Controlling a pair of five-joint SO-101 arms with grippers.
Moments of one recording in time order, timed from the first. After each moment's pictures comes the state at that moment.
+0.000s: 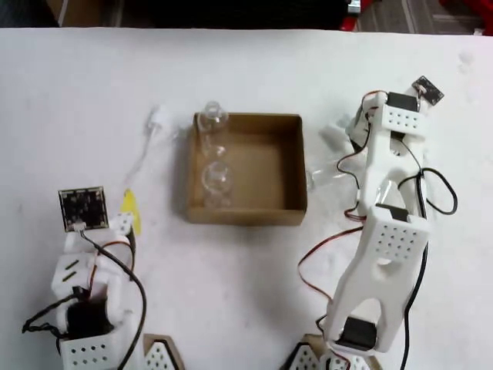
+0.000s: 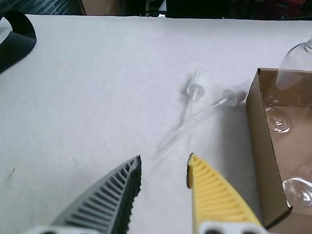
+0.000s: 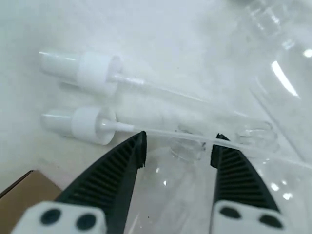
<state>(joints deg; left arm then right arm) -15.8 -103.7 92.0 49.6 -0.7 10.5 42.2 -33.8 77.0 -32.6</state>
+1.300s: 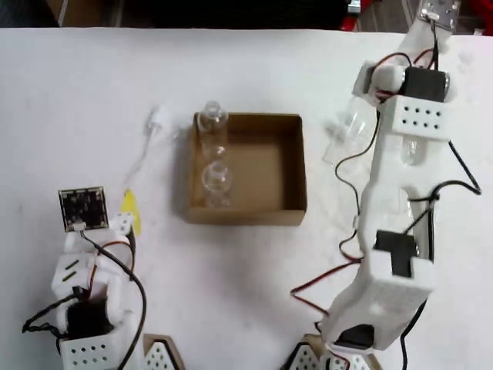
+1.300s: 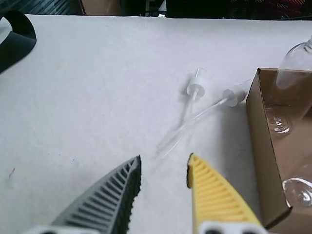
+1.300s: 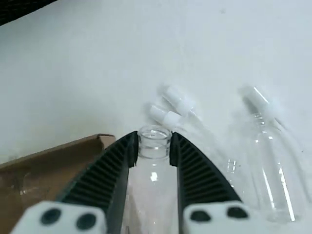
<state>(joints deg) -15.8 -103.7 92.0 49.6 -0.7 5.1 13.3 -36.2 82.4 -9.3</state>
